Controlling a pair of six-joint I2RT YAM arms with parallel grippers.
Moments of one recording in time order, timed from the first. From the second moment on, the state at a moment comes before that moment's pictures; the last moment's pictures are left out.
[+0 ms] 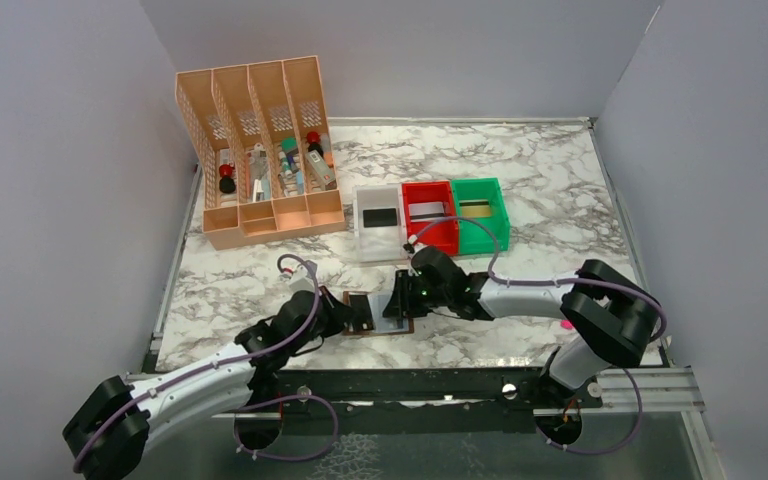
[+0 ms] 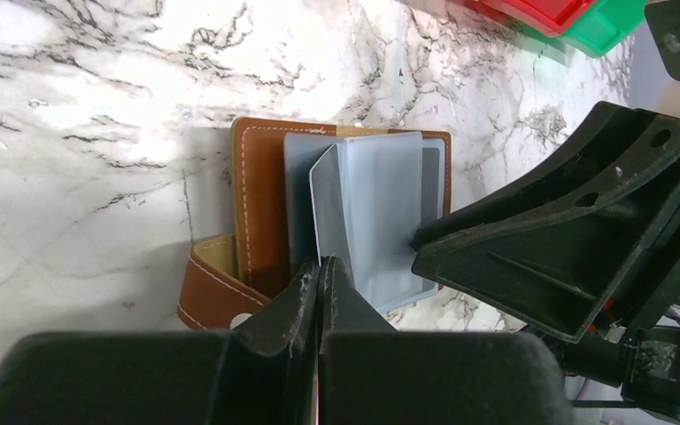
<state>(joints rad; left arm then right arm) -0.84 0.72 0.08 0.09 -0.17 -1.07 0.94 1.59 0.68 0.16 -0.17 0.81</state>
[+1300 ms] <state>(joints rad) -0.83 0.75 0.35 -0.05 -0.13 -0.84 0.94 1.03 0.42 0.17 0.00 0.69</state>
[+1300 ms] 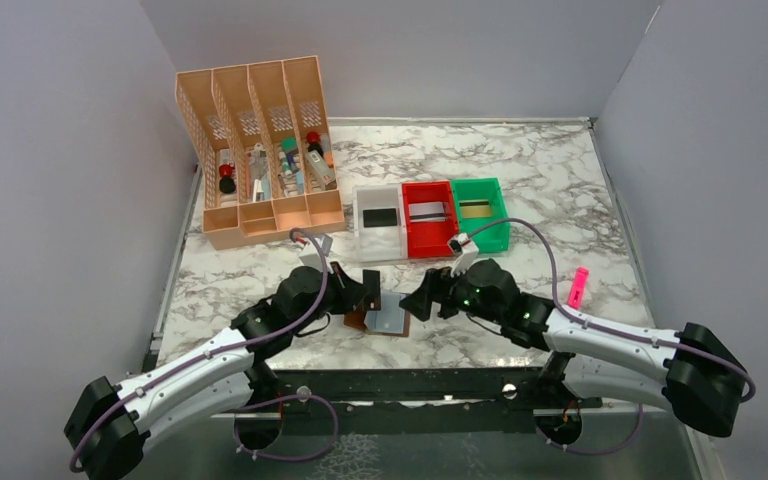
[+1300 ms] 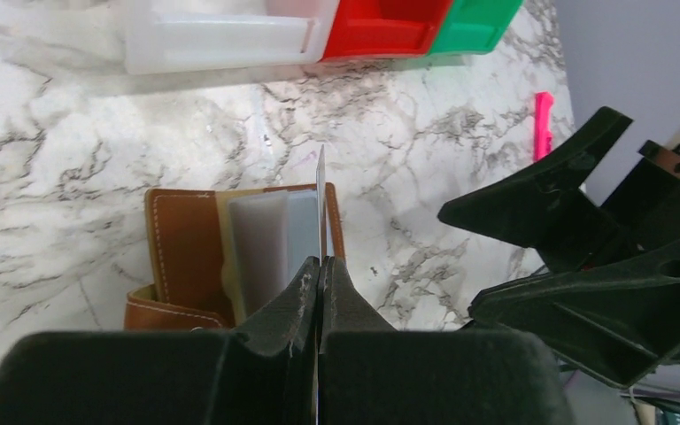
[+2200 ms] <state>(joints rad) -0.59 0.90 0.22 0.49 0.40 -0.94 0.73 1.31 0.35 0.71 -0.59 0.93</state>
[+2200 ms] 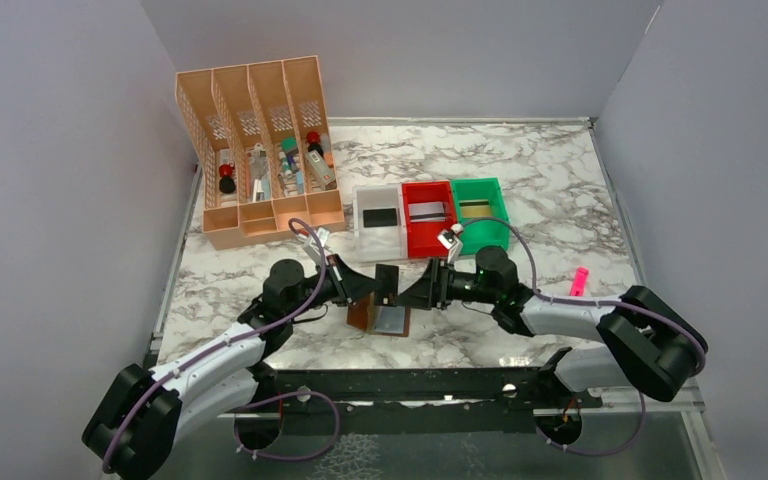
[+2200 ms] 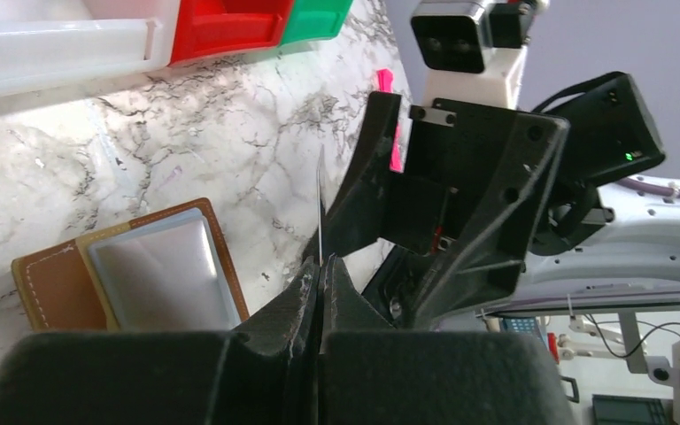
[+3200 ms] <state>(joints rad) -0.58 0.90 0.15 0.68 0.48 -1.03 0.69 1.55 0.37 1.14 -0.75 1.09</state>
